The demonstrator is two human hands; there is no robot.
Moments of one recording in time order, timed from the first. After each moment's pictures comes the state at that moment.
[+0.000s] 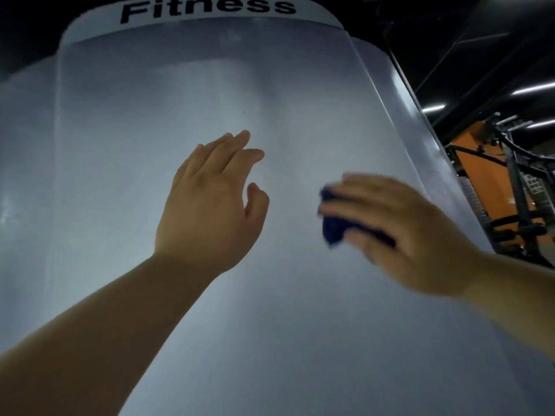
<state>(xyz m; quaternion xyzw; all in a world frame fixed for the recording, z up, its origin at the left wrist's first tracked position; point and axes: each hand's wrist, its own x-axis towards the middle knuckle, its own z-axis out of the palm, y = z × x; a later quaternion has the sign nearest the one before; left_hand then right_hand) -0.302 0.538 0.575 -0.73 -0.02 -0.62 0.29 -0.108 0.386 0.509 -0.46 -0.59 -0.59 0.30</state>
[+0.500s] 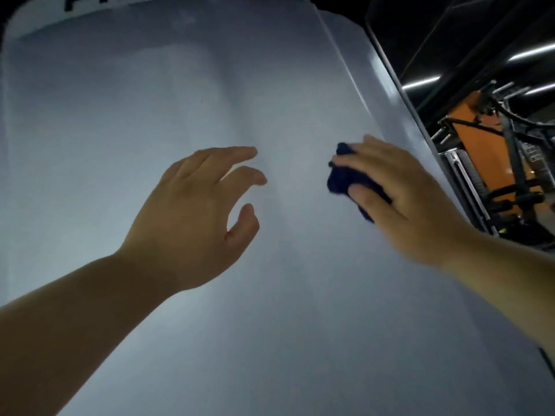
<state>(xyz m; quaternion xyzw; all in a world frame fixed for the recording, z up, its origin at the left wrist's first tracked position) -0.303 0.520 0.569 -0.77 0.02 -0.50 0.39 -0.077 0.375 0.503 -0.49 -0.52 -0.54 0.45</state>
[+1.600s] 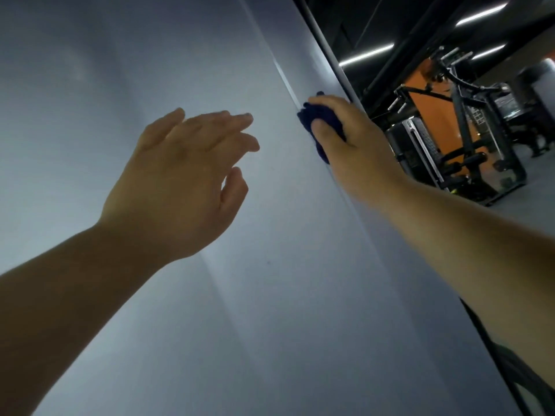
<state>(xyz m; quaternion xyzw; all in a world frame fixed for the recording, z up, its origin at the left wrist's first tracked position) -0.224 0.484 0.574 -0.75 0.08 -0.48 0.45 -0.027 0.363 0.522 -0.48 -0.43 -0.40 0.65</state>
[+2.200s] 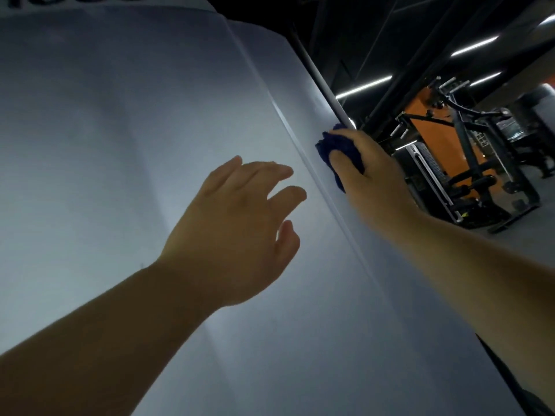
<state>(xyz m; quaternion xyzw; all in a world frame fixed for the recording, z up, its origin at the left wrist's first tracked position) -0.189 0.463 0.571 -0.77 0.07 -0.42 0.48 0.000 0.360 0.531 -0.47 -0.40 -0.40 0.68</state>
